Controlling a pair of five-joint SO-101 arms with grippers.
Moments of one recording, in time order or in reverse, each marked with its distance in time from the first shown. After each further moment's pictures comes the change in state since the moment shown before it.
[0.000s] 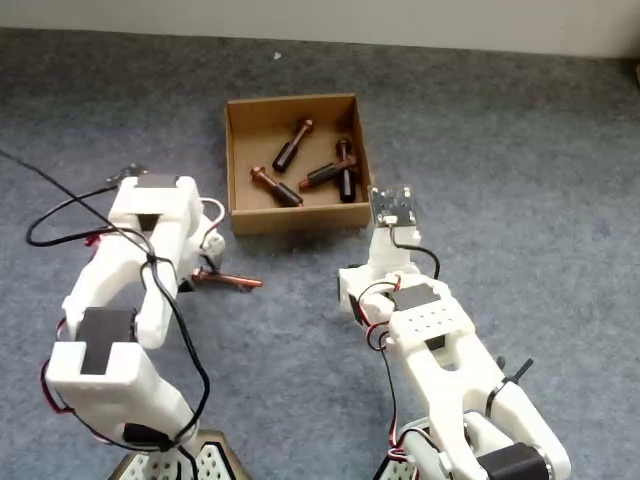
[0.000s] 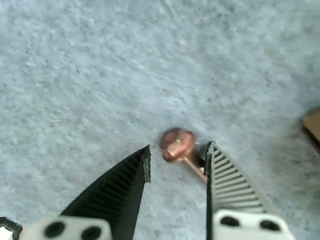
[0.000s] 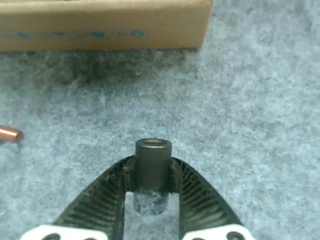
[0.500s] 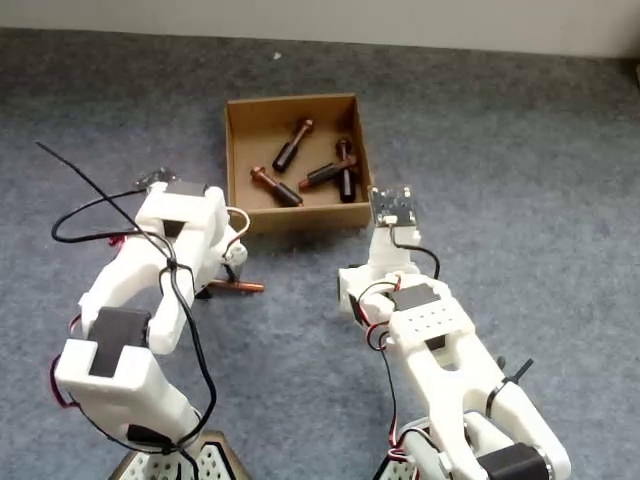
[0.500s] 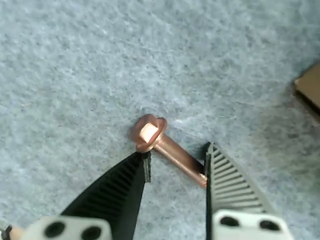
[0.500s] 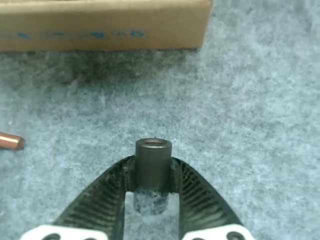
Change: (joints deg) left arm 5.5 -0.1 3.7 -3.2 2.0; right arm 0.0 0.0 0.0 0.0 0.0
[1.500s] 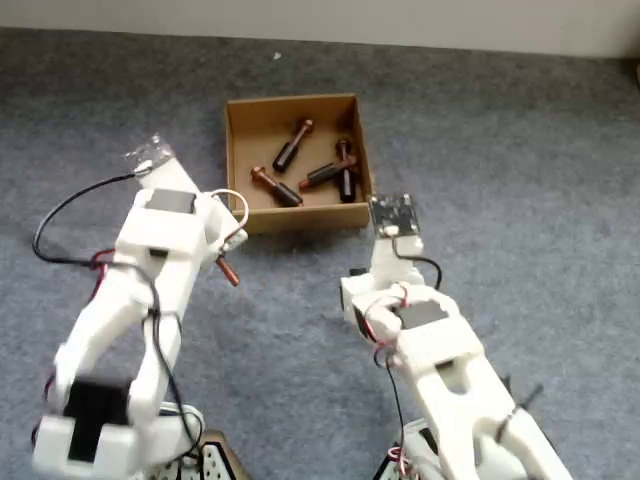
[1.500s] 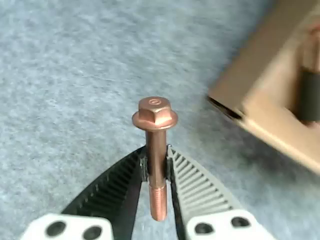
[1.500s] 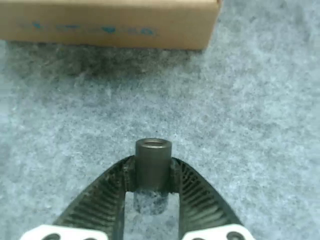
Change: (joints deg) left arm 1.3 -19.4 5.6 -6.5 -3.1; right arm 0.0 -11.2 6.9 0.0 3.9
